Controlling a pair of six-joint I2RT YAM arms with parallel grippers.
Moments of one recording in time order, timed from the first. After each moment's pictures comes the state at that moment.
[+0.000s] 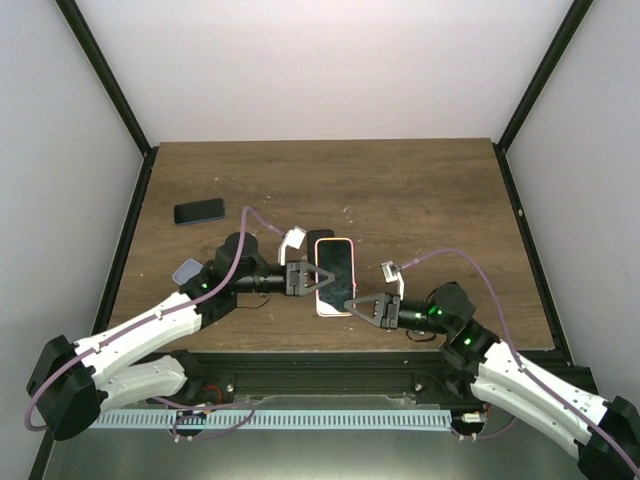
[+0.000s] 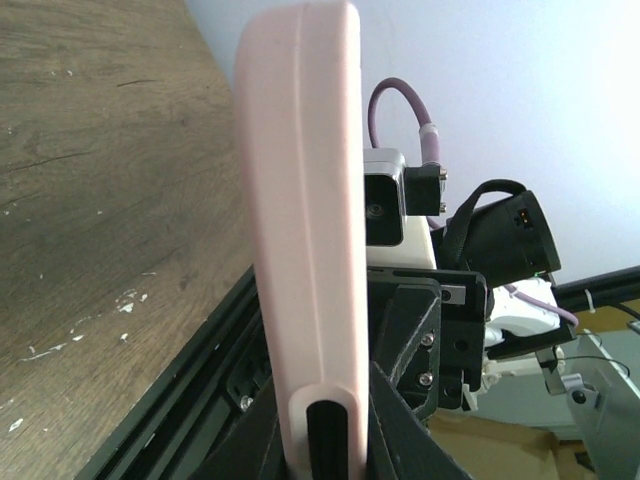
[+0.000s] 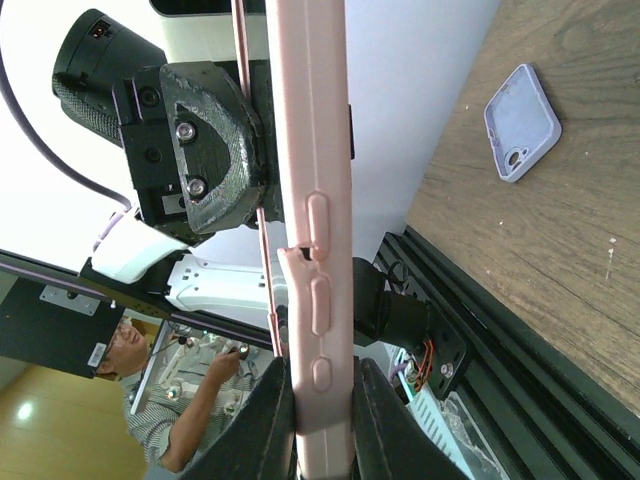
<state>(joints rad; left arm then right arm) -0.80 1.05 0.66 0.15 0.65 -0.93 0.78 0.56 0.21 0.37 -0.62 1.19</state>
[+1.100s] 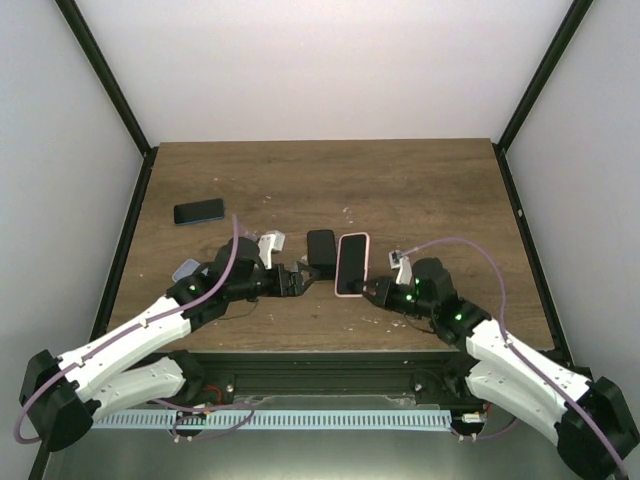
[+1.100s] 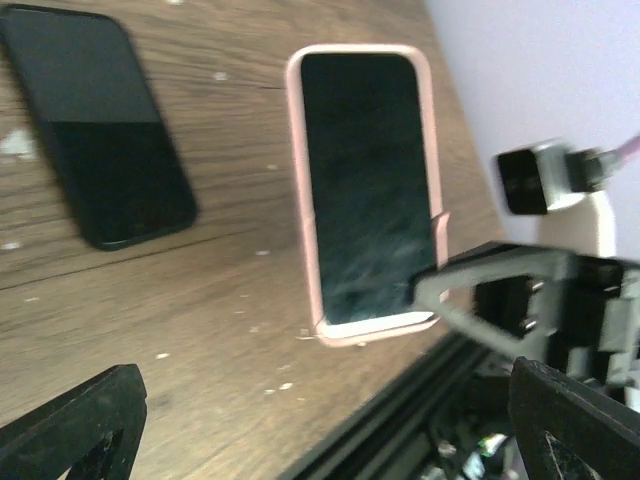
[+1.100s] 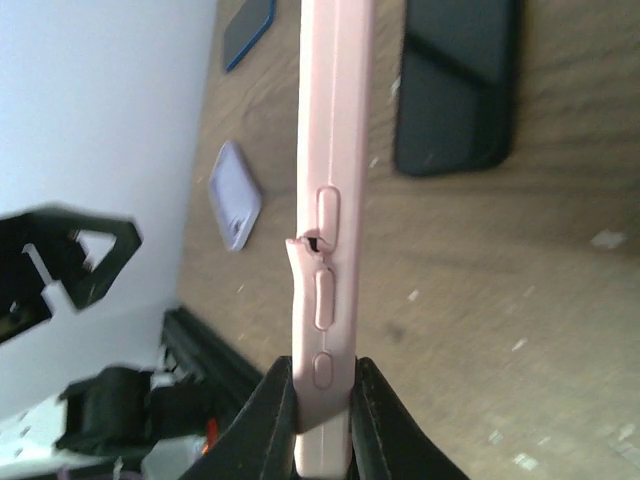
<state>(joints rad) -0.79 0.97 0.69 -0.25 0.28 -0.79 0.66 0.76 0.33 -0.02 -0.41 0.97</state>
